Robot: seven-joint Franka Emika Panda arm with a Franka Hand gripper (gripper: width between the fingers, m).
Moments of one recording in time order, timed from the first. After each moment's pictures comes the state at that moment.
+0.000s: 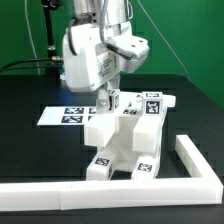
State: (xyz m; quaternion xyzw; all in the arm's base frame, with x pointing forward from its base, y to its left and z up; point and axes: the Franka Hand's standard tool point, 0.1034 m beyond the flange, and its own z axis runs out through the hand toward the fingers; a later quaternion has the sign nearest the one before) arm 0.566 0.012 0.107 -0.52 0.85 0.03 0.06
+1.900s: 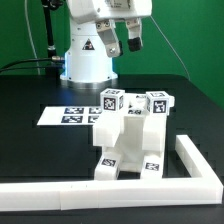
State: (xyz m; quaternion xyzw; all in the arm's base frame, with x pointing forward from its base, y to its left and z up) arm 0.581 0.033 0.190 -0.50 0.85 0.04 0.13
